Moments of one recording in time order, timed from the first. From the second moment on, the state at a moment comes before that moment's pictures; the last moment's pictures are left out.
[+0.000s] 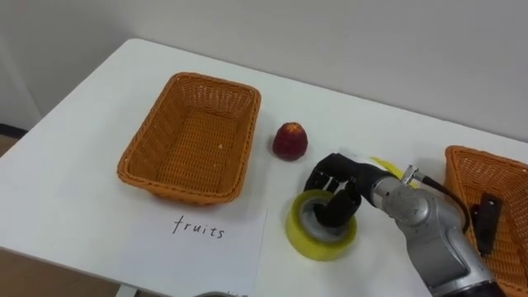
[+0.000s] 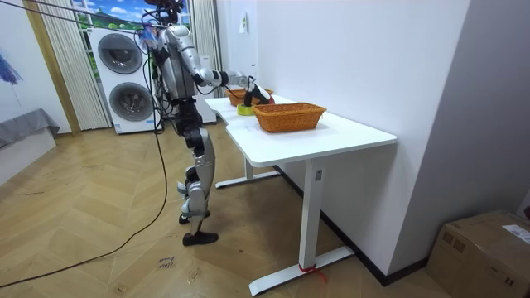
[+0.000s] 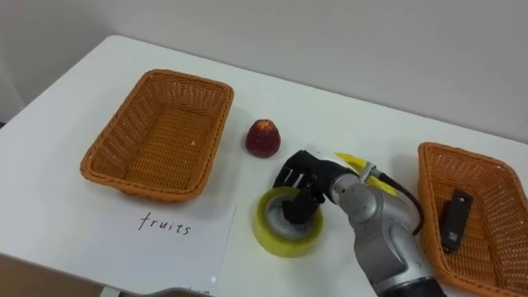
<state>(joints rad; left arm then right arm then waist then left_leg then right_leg) 0.21 0.22 0.09 0.91 0.35 0.24 0.19 -0.19 -0.31 0.23 0.14 -0.58 0.32 0.52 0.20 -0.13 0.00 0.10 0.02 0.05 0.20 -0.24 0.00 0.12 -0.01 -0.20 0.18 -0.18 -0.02</state>
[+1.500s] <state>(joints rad) 0.36 0.20 0.12 0.93 0.36 0.13 0.22 -0.05 -0.34 -0.17 -0.09 -0.04 0.15 0.04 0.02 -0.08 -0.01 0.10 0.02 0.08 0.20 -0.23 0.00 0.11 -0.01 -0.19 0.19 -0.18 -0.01</state>
